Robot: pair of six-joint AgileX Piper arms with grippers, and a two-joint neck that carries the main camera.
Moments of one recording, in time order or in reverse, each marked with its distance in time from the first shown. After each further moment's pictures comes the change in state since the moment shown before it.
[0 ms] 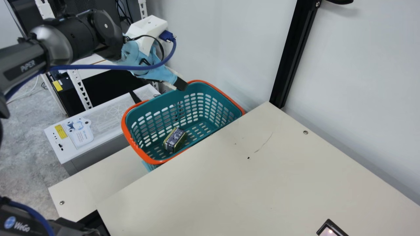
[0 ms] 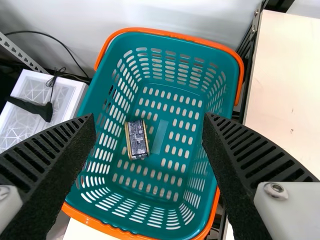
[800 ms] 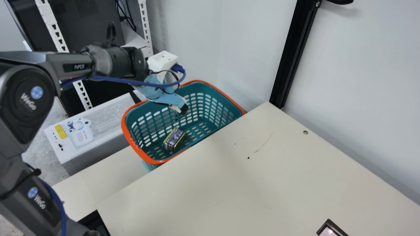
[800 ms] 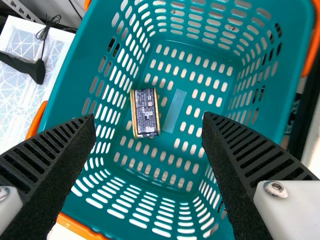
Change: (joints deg) left arm -2.9 15.7 3.7 12.3 -12.8 -12.9; right arm 0.0 0.0 0.0 0.0 0.0 0.0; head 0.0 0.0
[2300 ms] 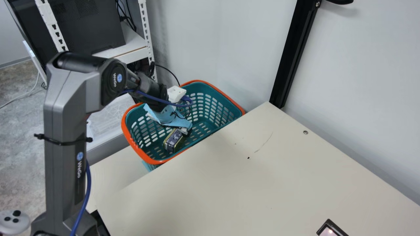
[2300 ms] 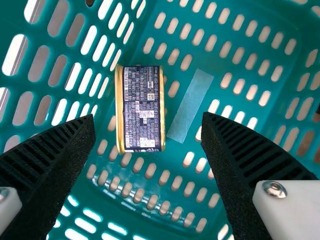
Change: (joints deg) left arm 0.4 29.5 -9.9 3.3 -11.2 -6.9; right arm 0.0 0.0 0.0 0.0 0.0 0.0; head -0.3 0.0
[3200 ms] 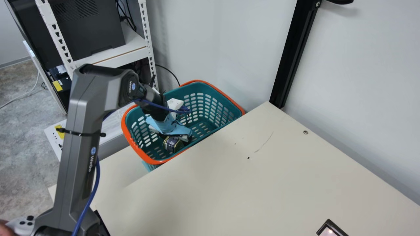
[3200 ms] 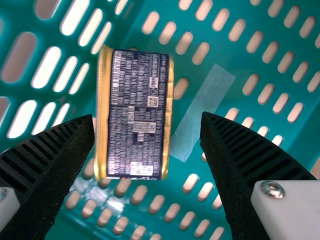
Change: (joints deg) left arm 2.1 12.3 -8.3 -11.1 0.8 6.1; right arm 0.0 0.0 0.0 0.0 0.0 0.0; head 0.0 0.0
